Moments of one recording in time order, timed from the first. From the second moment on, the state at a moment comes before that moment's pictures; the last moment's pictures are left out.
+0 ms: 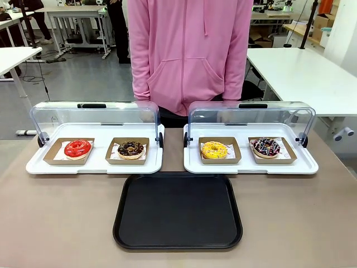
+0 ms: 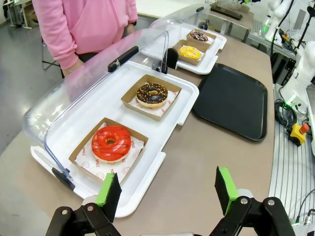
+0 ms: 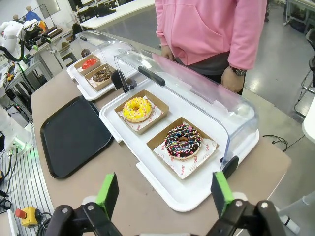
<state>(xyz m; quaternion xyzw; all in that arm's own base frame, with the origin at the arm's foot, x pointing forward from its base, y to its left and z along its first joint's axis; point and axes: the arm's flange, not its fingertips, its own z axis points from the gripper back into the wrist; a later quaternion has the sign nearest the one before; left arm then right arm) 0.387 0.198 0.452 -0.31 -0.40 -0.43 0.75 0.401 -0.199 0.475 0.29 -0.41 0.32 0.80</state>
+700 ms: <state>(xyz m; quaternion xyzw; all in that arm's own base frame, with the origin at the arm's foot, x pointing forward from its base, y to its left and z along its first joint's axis) 0.387 0.198 0.452 -0.31 -0.40 -0.43 0.75 0.401 -0.199 0.475 0.29 -0.41 0.32 0.80</state>
